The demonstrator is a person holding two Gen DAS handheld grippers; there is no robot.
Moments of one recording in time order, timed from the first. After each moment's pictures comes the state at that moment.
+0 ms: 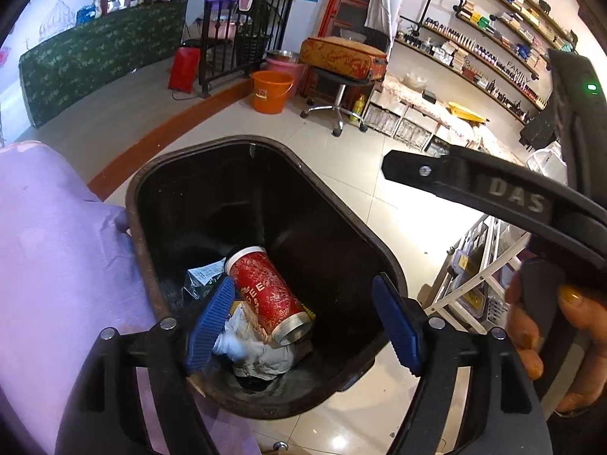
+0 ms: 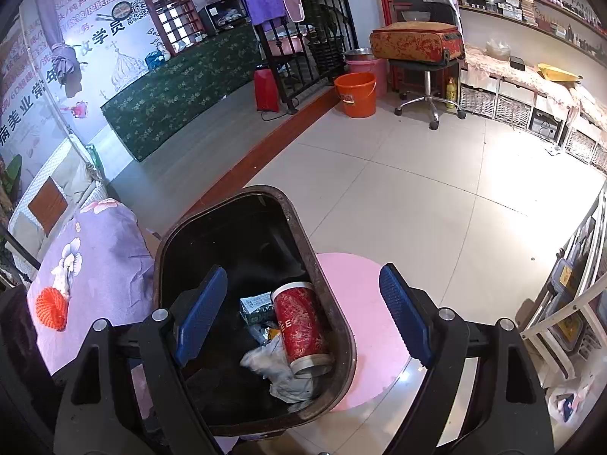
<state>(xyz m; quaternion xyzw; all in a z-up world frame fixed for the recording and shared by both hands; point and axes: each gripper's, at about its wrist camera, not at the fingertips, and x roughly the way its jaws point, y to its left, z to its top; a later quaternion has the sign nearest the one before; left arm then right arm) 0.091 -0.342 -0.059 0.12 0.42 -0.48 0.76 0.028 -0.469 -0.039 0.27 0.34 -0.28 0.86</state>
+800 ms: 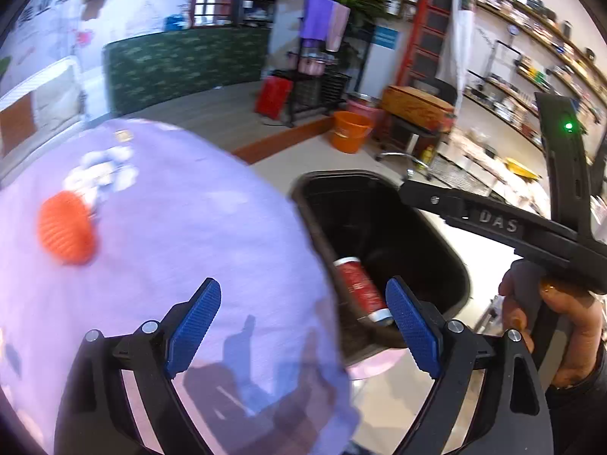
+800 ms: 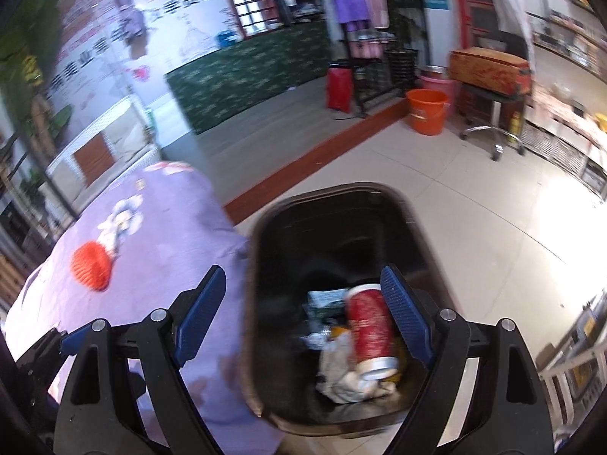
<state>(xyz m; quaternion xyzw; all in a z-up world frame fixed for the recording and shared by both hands) 0.109 -0.207 -0.029 0.07 0.38 -0.35 0.85 0.088 -0.365 -0.019 0.20 0.34 -0.15 0.91</state>
